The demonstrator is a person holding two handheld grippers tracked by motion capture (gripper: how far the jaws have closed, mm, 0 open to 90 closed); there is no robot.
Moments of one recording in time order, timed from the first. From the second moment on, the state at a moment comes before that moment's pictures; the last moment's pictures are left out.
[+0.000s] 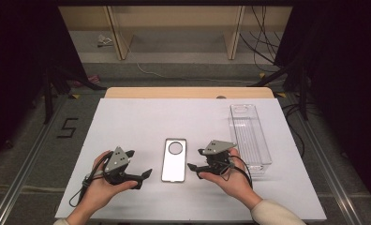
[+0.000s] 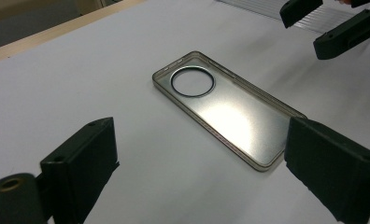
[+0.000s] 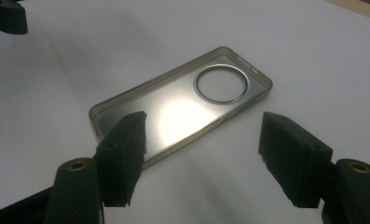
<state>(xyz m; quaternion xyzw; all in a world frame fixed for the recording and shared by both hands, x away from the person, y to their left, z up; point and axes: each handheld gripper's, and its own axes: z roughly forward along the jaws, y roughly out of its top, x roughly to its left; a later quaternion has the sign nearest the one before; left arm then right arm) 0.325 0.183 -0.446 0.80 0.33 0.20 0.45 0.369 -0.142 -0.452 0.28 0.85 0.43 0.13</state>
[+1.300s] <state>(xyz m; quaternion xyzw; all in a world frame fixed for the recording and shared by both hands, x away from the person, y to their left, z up) 0.345 0.094 -0.451 0.96 0.07 0.11 0.25 0.370 -0.165 -0.443 0.30 0.82 0.46 0.14</state>
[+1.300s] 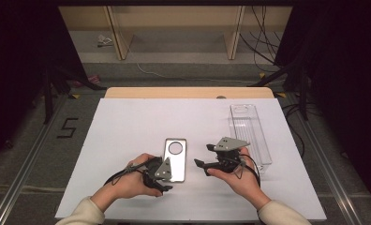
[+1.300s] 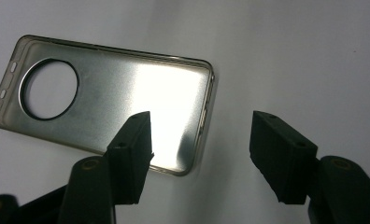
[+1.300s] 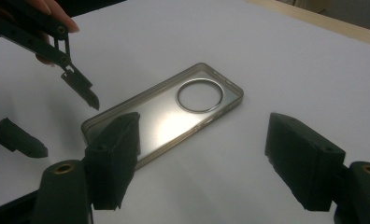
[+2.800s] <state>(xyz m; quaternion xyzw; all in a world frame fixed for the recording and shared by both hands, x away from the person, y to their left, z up) 0.350 0.056 -0.459 0.98 0.00 0.14 0.13 0.372 -0.169 -0.443 0.31 0.81 0.47 0.15</state>
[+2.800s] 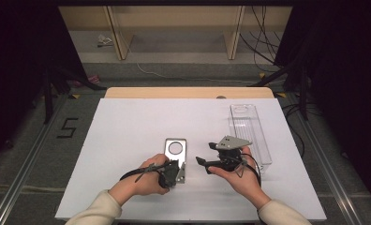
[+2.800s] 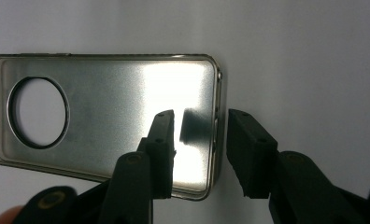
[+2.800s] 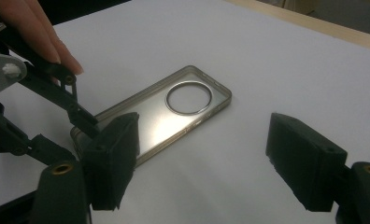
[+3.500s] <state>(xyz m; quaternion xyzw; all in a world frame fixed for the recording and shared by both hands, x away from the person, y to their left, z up) 0.352 0.052 -0.461 0.98 0.00 0.13 0.12 0.372 -0.169 -0.443 0.31 0.81 0.47 0.15</state>
